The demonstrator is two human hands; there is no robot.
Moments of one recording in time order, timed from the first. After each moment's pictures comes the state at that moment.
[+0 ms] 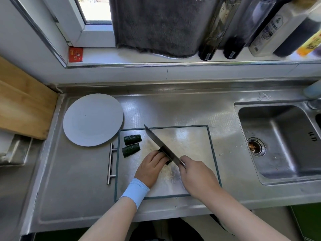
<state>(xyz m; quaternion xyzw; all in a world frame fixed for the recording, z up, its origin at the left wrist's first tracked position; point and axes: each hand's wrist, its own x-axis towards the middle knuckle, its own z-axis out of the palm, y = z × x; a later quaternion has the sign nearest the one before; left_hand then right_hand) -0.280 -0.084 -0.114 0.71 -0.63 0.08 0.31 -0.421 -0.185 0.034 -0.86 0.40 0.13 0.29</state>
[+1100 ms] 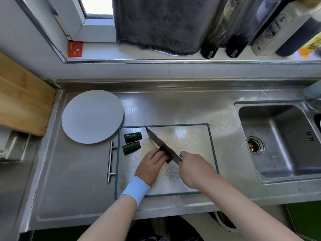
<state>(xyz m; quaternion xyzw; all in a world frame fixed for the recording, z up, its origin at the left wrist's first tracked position) -0.278 -0.083 -0.122 0.71 -0.62 0.06 0.32 -0.394 -0.193 0.044 -0.83 0.41 0.25 0.28</state>
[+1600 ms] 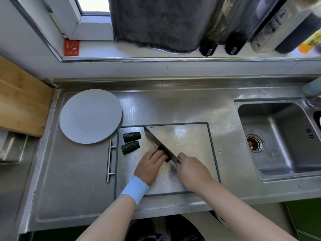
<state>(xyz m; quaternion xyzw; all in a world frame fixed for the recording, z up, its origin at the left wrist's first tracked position) -0.277 -0.081 -0.124 0.72 -0.62 0.05 0.31 -0.405 -0.188 0.012 -0.84 0.40 0.20 0.29</state>
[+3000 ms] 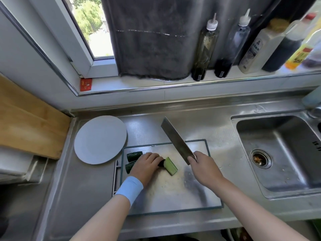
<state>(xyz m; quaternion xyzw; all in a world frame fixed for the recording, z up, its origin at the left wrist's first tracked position) -0.234 -0.105 -0.056 0.75 -0.65 -0.02 0.12 -0.421 -0.252 0.030 -0.79 0.47 0.04 0.39</state>
